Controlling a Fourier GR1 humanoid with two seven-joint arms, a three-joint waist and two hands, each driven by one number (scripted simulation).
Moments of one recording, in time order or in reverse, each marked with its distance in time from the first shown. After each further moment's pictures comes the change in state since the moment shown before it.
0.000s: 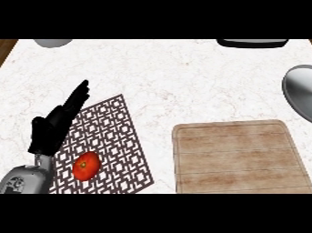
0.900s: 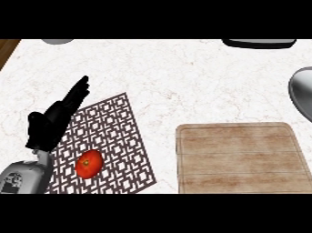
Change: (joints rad) left arm -0.030 -0.007 0.032 0.001 0.001 -0.047 0.012; right arm -0.537 -0.022 -0.112 0.960 0.107 -0.078 -0.465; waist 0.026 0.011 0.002
